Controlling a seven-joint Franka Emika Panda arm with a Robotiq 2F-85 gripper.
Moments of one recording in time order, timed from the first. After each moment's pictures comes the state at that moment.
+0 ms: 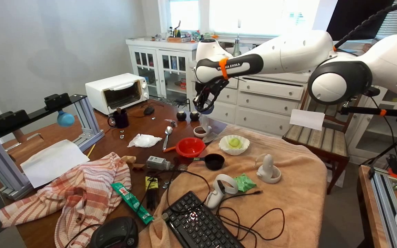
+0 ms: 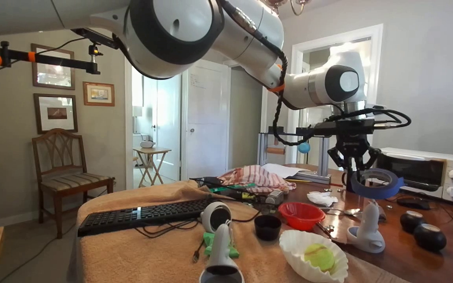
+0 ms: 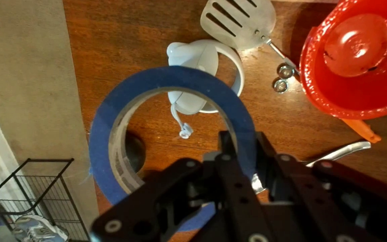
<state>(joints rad) -0.21 1.24 -0.03 -0.61 -0.08 2.06 -0.21</state>
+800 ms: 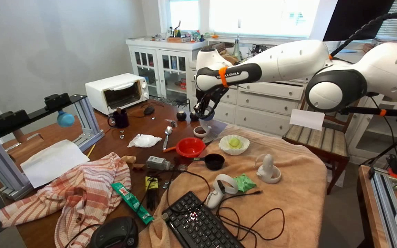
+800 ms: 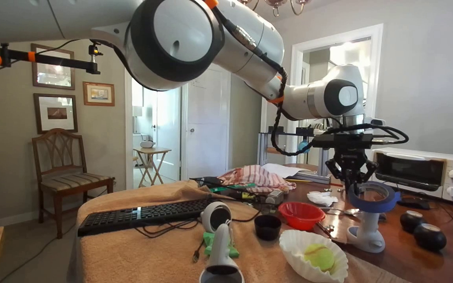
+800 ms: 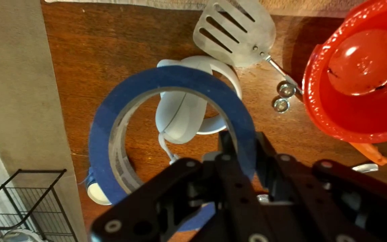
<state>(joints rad) -0.21 1.30 -0.02 -0.57 -0.08 2.06 -0.21</state>
